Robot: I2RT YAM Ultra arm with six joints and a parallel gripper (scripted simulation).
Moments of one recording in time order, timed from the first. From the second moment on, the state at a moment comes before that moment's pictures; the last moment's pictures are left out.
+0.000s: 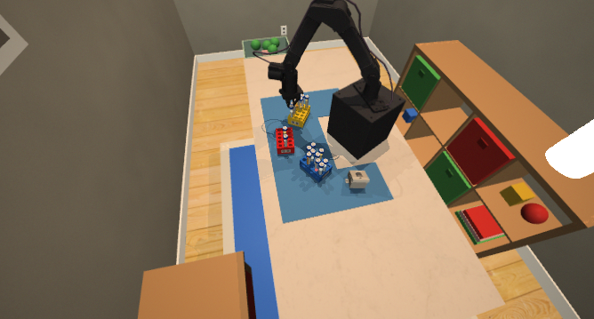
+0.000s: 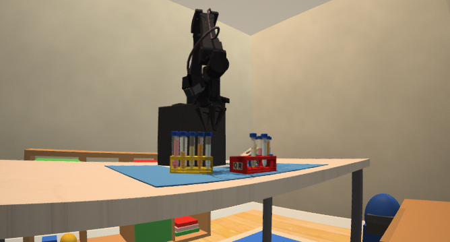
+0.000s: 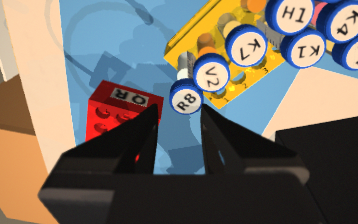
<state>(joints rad) -0.51 2.25 1.15 -0.44 0.01 0.95</state>
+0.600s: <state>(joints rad) -0.50 2.12 1.15 -0.55 0.01 0.95</state>
